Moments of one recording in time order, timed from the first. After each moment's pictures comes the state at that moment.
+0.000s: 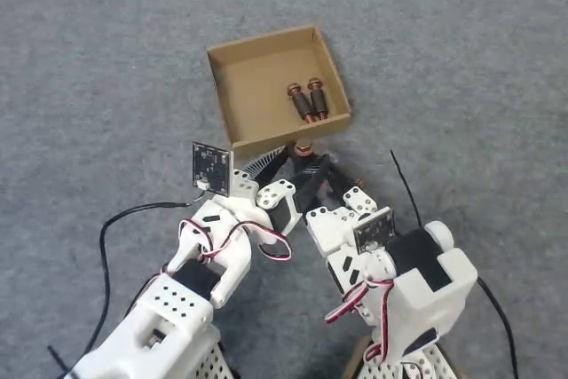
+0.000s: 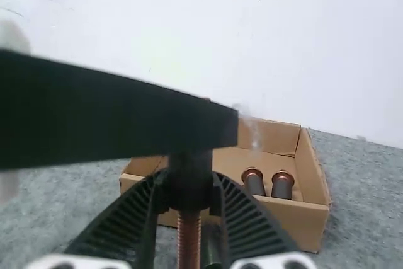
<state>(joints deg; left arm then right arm) 24.6 -58.0 90.1 -2.4 26.4 -31.4 13.1 93.1 -99.3 0.7</state>
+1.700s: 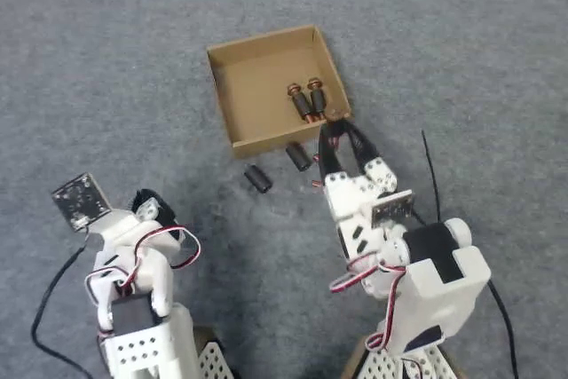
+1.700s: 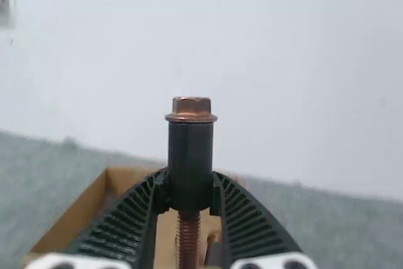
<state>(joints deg) -20.1 -103.3 97.2 54.6 26.7 -21.7 13.2 81.1 -99.3 0.7</state>
